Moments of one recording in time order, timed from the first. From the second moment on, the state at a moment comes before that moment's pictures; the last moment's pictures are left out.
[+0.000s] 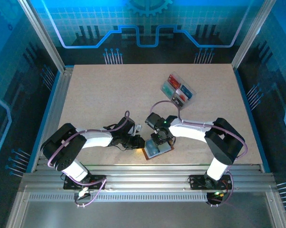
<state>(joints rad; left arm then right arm) -0.67 1.59 0.60 -0.02 0.52 -0.77 0.84 1.70 0.99 -0.67 0.11 0.38</state>
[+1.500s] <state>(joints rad) -0.67 1.61 0.60 0.01 0.54 -0.77 0.83 1.67 0.94 -0.59 0.11 0.41</state>
